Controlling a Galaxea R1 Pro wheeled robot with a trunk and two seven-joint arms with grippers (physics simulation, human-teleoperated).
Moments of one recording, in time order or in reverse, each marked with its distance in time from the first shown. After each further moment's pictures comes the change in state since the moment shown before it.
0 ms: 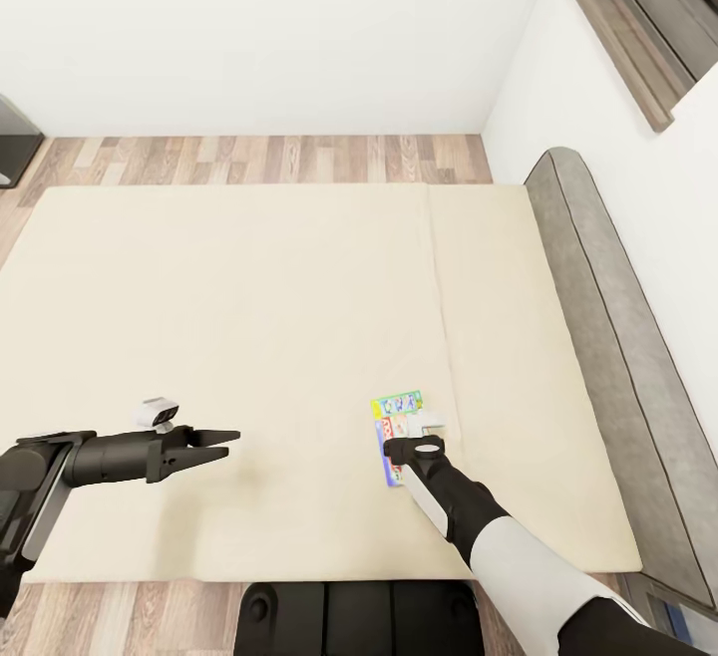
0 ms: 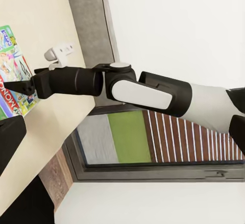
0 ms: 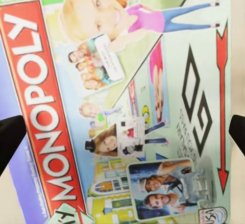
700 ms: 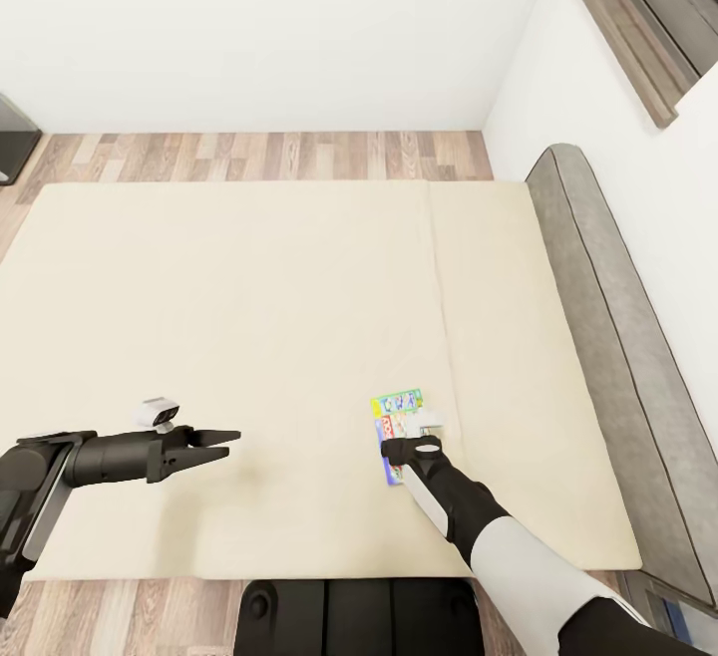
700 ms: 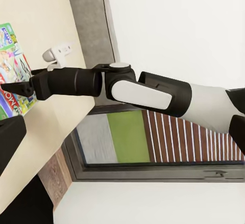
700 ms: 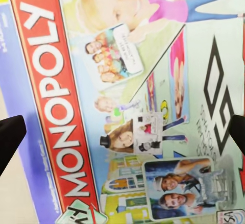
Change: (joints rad) left arm 0.000 -0.001 0.000 0.000 0.000 0.000 0.000; right arm 0.000 -0.001 0.000 0.000 0.000 0.000 0.040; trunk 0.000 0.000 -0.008
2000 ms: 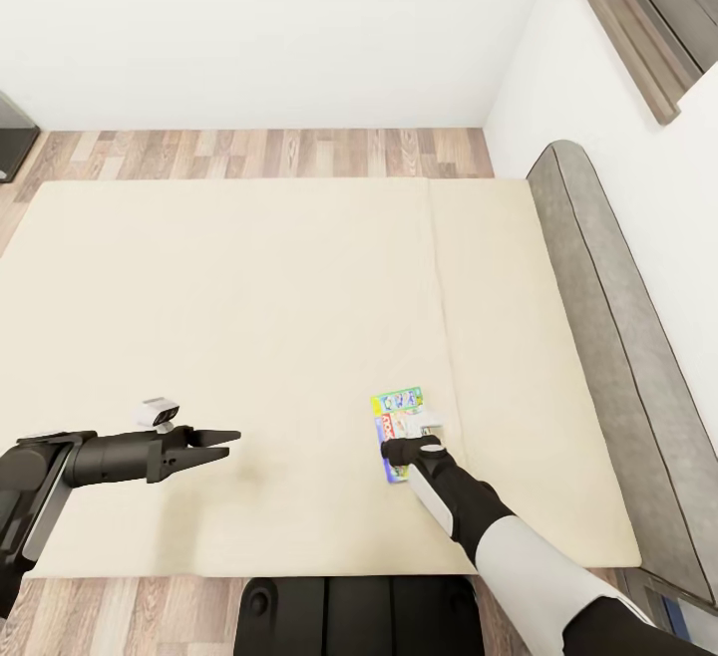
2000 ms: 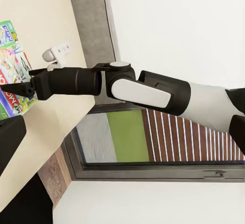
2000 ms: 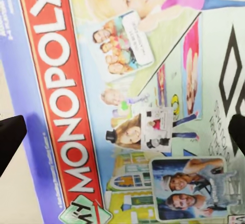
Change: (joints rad) left arm 0.000 0.000 0.000 0.000 -0.001 0.000 0.000; right arm -0.001 -0.016 -0.010 0.002 0.014 0.003 0.077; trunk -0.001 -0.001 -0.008
